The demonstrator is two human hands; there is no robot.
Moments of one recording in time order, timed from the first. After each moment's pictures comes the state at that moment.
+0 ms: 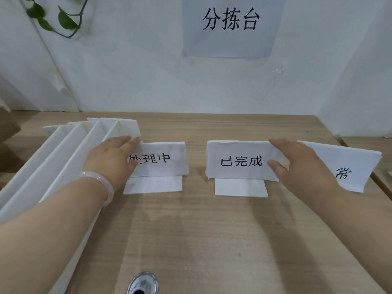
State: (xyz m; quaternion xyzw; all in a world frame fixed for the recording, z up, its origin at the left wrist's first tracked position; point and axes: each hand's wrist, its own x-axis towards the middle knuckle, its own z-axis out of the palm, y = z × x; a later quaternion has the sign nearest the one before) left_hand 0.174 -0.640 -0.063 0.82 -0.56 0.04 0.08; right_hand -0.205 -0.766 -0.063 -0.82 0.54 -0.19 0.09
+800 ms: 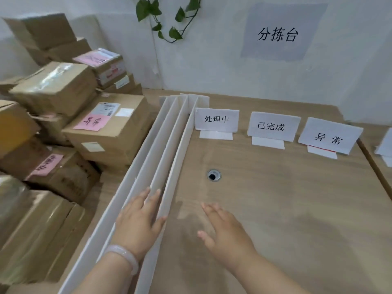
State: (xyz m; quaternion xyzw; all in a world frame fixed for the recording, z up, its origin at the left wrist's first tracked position) left_hand 0.064 -0.195 -0.020 0.88 -0.46 -0.10 0.13; right_hand -0.142 -0.316 -0.024 -0.89 0.36 0.02 0.29
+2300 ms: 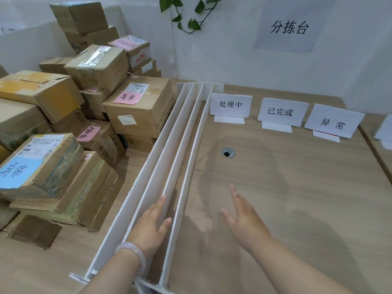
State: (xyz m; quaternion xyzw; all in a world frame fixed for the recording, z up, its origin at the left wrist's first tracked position) left_hand 0.046 -0.075 -0.046 0.84 -0.39 -0.31 0.22; right_hand -0.165 -0.235 -0.038 -0.82 0.44 -0.03 0.37
